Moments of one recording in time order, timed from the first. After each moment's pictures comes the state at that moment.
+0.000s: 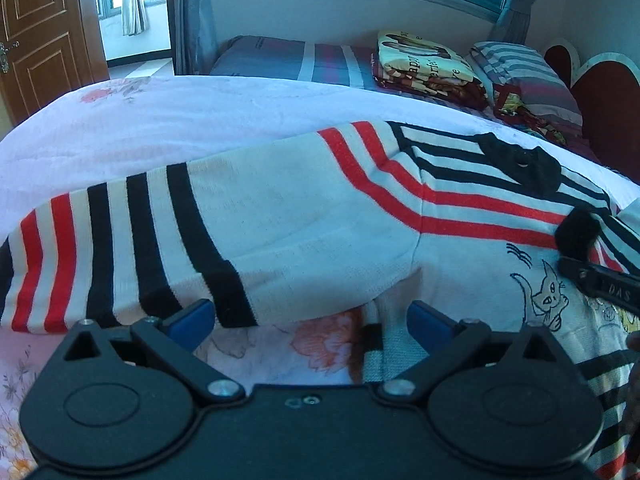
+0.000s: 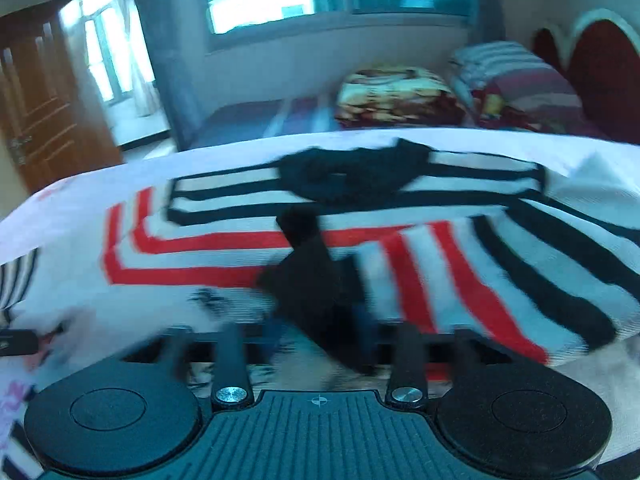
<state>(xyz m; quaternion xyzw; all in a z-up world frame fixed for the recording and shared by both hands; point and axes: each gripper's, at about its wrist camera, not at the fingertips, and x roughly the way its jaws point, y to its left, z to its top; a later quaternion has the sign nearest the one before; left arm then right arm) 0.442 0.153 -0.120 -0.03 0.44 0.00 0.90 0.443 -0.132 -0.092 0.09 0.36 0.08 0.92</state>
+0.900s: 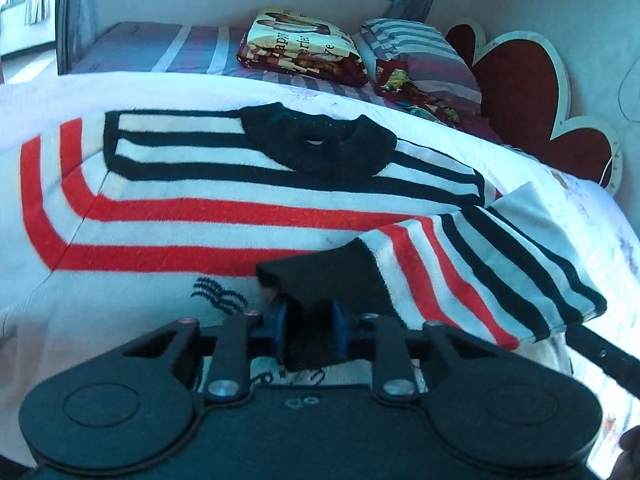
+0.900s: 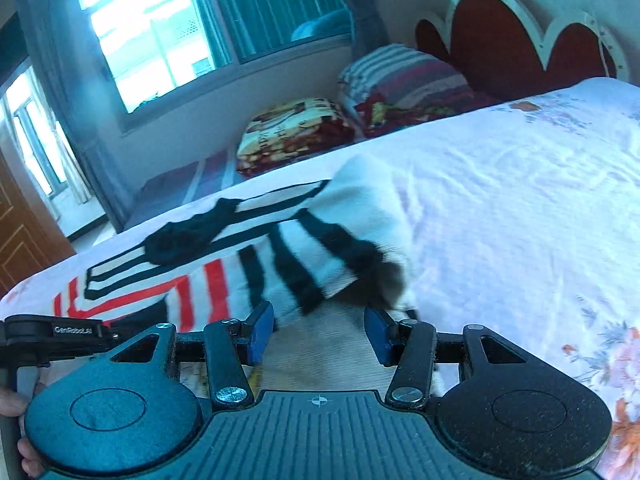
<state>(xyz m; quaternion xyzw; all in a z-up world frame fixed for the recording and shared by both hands) 0.497 -0.026 -0.145 -0.06 0.44 -0.15 0.88 0.347 -0.303 -0.057 0.20 0.32 -0.04 0.92</state>
